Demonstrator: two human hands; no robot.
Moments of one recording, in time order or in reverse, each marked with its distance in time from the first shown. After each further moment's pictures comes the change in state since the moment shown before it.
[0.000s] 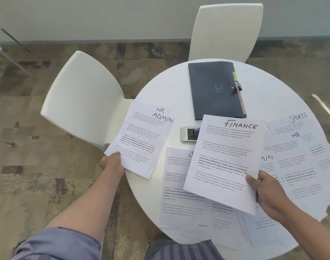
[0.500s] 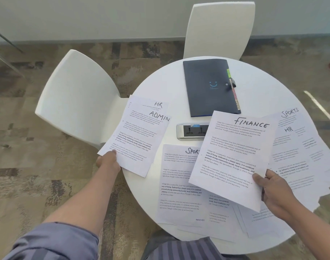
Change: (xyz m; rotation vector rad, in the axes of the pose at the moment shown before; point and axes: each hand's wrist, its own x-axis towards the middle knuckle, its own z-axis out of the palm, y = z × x) left_hand -0.006 0.005 -0.004 -0.011 0.019 -0.056; right_hand -0.009 0.008 -0.027 0.076 0.080 -0.009
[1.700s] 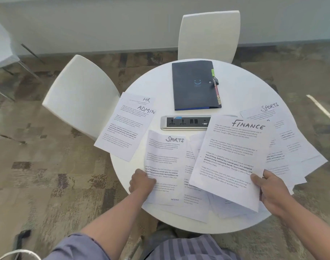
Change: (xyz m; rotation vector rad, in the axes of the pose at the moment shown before) left_hand -0.153 -0.196 -0.045 1.245 -0.191 0.417; right_hand -0.007 0.022 -0.114 0.002 -0.059 -0.018
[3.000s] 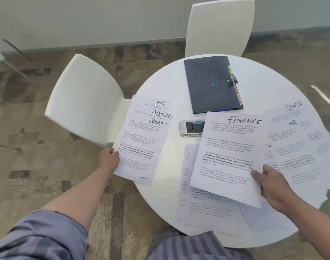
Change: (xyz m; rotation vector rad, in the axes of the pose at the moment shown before) left_hand 0.173 0.000 -0.188 -0.229 0.132 0.172; right_hand 0.018 -0.005 0.117 -0.085 0.045 0.021
